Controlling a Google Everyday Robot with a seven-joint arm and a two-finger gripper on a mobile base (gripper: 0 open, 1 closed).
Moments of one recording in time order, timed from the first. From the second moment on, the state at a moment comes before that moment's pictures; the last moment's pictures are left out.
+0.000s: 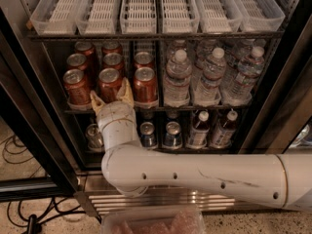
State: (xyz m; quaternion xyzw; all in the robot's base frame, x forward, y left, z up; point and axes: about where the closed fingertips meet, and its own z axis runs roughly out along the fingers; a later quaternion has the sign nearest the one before) arm 0.602 0.113 0.843 -0.18 0.66 -0.01 0.73
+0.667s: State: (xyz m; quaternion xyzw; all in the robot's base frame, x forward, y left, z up) arm 0.605 0.110 0.843 -0.17 0.66 0.00 0.73
